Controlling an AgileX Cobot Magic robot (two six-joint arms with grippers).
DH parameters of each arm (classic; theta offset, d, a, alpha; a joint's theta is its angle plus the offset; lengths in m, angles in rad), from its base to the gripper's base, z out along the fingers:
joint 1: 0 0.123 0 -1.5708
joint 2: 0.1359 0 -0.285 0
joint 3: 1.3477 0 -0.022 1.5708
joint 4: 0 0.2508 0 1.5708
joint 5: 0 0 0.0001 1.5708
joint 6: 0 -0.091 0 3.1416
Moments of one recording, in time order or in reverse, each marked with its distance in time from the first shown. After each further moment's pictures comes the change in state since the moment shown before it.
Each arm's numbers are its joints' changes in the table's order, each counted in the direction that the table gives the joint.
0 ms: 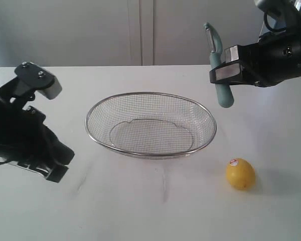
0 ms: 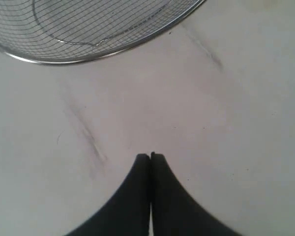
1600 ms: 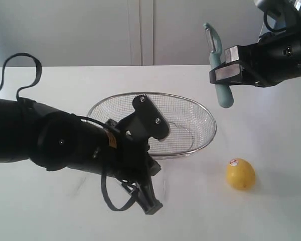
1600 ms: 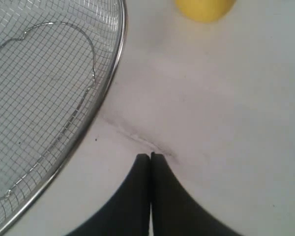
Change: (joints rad) left arm -0.379 0.393 -0.101 0.077 0.470 -0.057; right arm 0.000 0.000 0.000 0.000 -0.003 0.002
